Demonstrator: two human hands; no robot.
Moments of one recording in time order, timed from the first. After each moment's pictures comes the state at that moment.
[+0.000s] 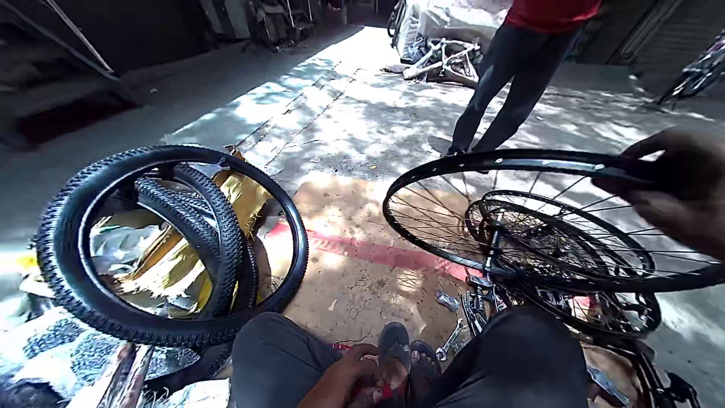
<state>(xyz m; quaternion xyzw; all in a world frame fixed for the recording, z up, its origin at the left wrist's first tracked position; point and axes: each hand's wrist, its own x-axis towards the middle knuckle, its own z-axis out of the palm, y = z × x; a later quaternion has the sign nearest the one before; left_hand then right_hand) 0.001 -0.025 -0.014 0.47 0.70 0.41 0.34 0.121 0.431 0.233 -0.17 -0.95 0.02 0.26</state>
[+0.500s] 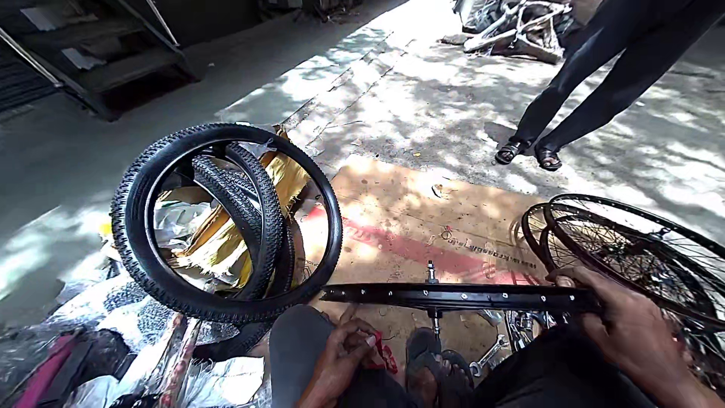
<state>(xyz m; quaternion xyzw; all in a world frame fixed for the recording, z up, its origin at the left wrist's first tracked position) -0.053 -0.040 -0.051 0.14 0.64 0.70 0.29 0.069 0.367 0.062 -0.07 -0.97 0.12 0.21</state>
